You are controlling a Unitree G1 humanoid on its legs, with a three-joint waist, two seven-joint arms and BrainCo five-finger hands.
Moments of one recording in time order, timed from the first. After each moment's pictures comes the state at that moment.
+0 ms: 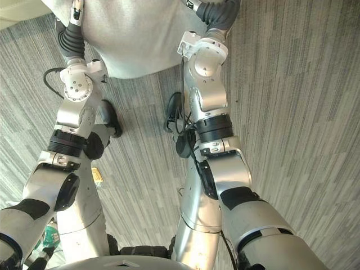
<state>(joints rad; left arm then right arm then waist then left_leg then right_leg) -0.88 0.17 -0.07 0.26 -0.27 -0.10 0.52 -0.98 -0.14 -0.01 0.12 0.25 -0.12 -0.59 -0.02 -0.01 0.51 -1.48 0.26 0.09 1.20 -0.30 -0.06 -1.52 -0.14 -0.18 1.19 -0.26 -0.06</state>
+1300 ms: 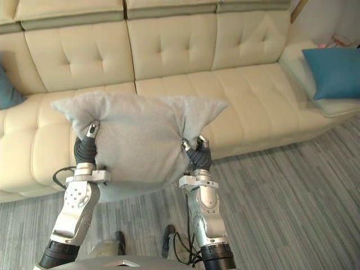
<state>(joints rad) 0.11 0.06 -0.20 -0.15 -0.16 -0.16 0.27 0.06 -0.05 0.13 0.01 0.30 -0.17 -0.11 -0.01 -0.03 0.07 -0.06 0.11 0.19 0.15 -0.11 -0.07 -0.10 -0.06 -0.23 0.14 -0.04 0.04</state>
